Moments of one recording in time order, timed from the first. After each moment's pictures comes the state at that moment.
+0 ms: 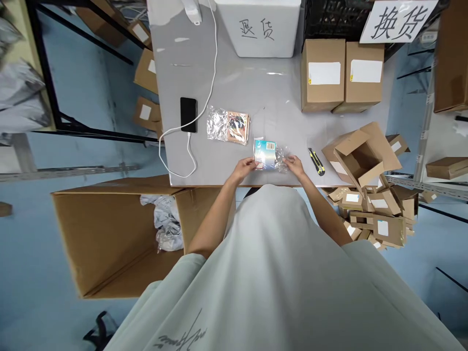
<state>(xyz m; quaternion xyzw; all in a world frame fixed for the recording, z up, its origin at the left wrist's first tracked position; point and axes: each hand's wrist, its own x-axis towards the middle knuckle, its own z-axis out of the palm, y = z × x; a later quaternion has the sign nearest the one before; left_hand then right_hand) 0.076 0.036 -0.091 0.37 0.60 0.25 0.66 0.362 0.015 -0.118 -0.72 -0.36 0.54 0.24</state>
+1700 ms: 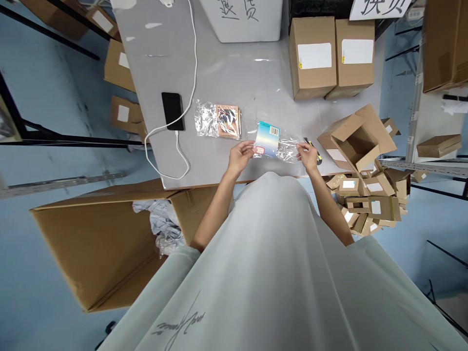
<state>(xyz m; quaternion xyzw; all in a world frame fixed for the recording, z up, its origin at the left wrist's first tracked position) 0.090 0.052 -0.062 0.42 0.58 0.33 0.61 0.396 0.001 -0.059 -0.74 -0.29 0.45 0.40</state>
